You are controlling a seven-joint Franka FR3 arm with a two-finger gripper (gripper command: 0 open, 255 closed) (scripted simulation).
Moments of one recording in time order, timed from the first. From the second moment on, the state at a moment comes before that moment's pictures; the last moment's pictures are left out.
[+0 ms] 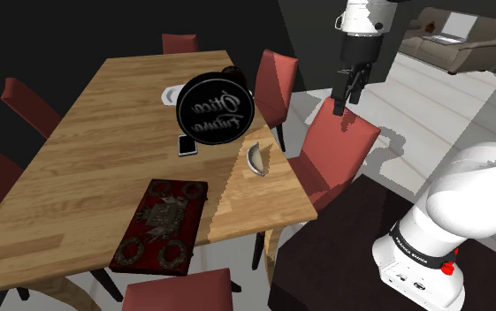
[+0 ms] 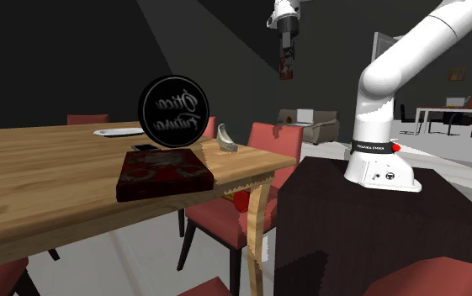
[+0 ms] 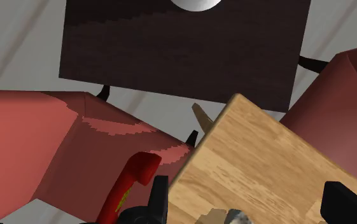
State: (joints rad) arm -0.02 -0.79 0.04 -2.45 0.09 1.56 -0.13
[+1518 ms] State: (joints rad) arm 0.07 -0.22 0.13 -2.62 0.48 2.56 -0.04
